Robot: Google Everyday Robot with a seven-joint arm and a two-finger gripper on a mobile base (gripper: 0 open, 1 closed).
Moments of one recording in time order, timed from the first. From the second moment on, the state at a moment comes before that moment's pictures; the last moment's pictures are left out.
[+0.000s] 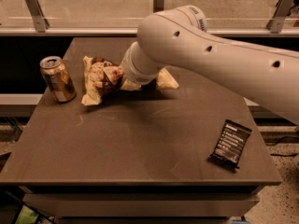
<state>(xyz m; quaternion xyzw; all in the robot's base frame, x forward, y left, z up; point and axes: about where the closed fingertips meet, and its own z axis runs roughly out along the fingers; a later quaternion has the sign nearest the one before) 0.599 0.065 0.850 -0.70 0.63 -0.02 0.34</state>
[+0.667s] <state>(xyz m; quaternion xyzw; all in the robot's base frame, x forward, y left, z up) 0.598 0.066 0.851 -0.70 0.63 -0.03 0.34</state>
